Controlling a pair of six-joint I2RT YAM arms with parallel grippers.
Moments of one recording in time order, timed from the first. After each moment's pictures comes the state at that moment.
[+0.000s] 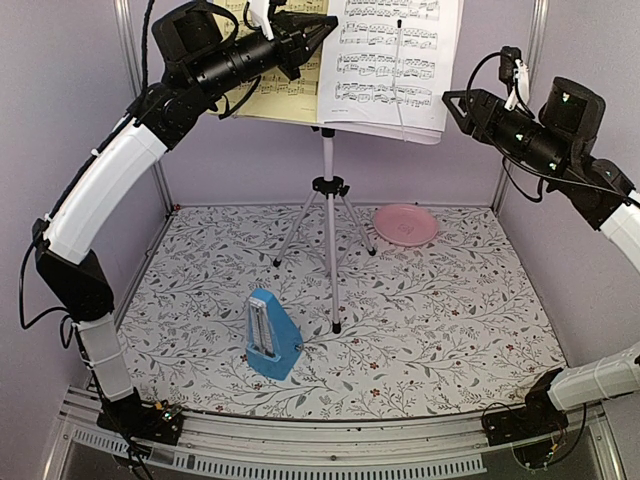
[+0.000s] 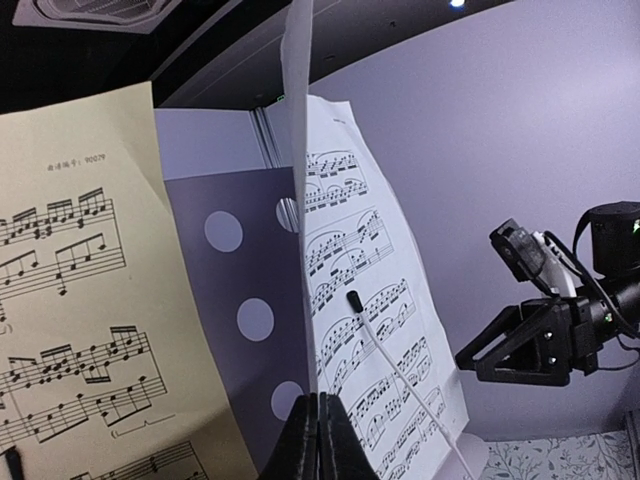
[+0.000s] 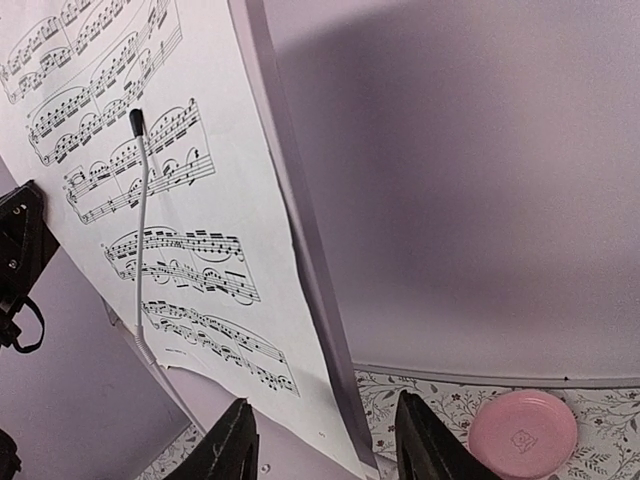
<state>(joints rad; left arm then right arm) -0.78 1.87 2.37 -0.15 0.28 0.21 0.59 1.19 1.48 -0.20 0.05 0.33</state>
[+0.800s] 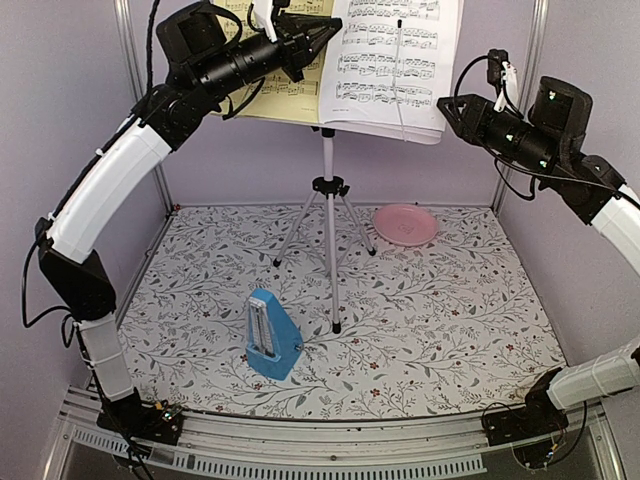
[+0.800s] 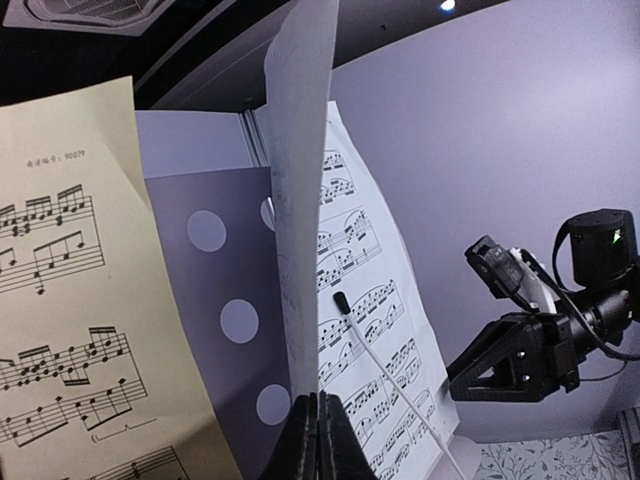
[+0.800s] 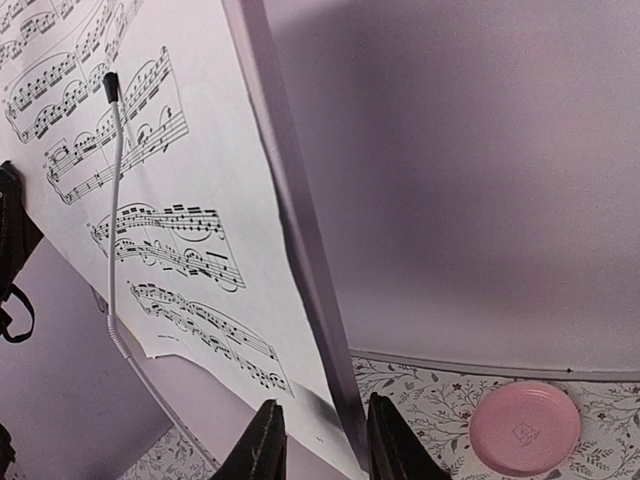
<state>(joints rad) -0.78 1.88 2.37 -0.14 0.31 0.20 0.58 1.23 1.50 -0.22 0.01 0.32</state>
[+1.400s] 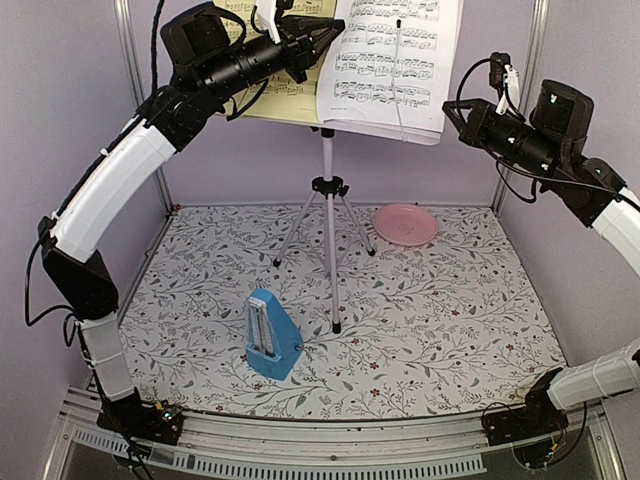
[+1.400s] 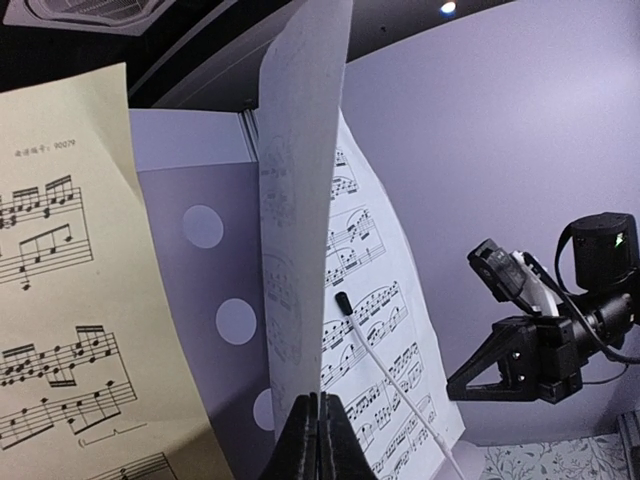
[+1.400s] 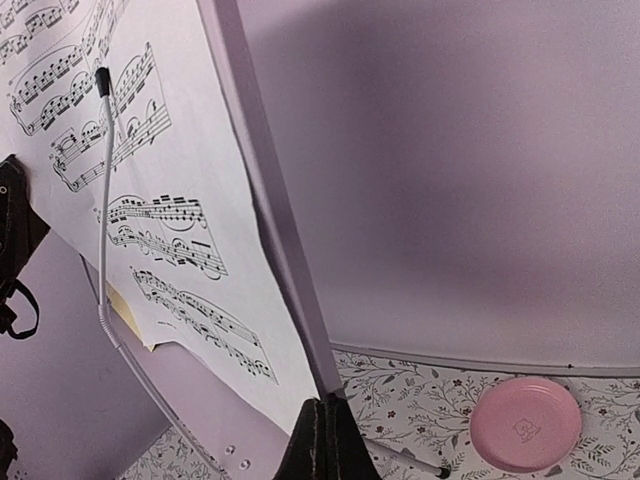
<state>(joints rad) -0.78 1.89 2.37 -0.12 0.31 0.19 0.57 1.22 1.48 -0.21 0.00 0.33</state>
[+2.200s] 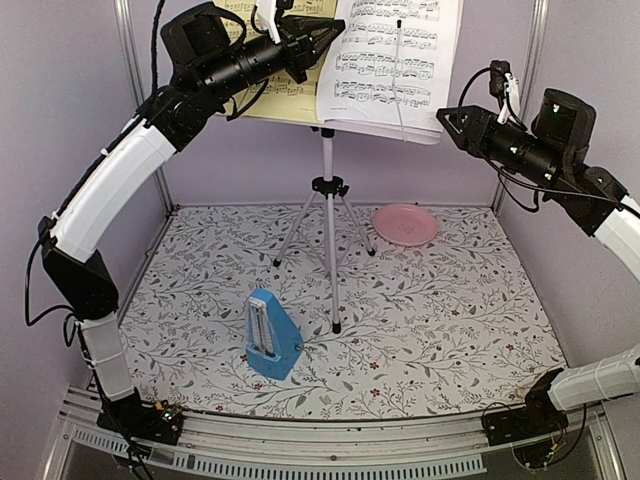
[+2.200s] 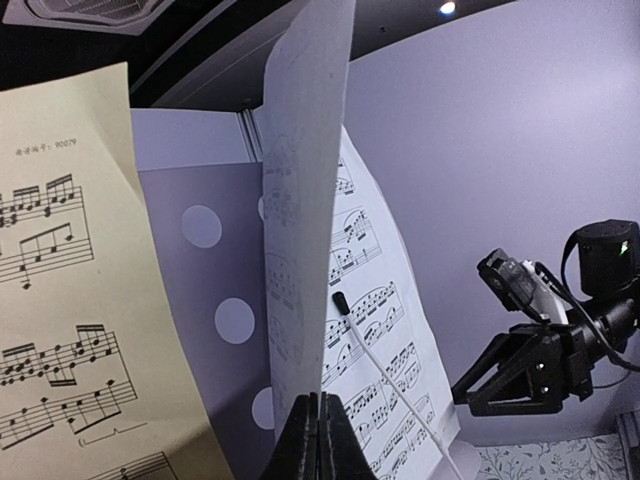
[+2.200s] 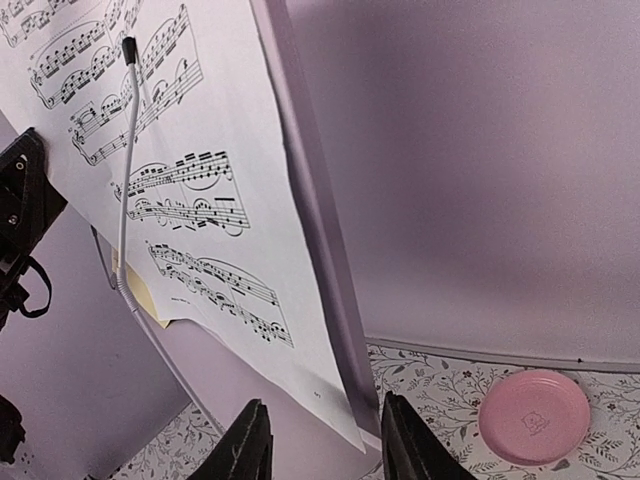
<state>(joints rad) -0.79 1.89 2.37 -0.12 0.31 0.18 0.57 1.18 1.41 -0.20 -0.03 0.33</state>
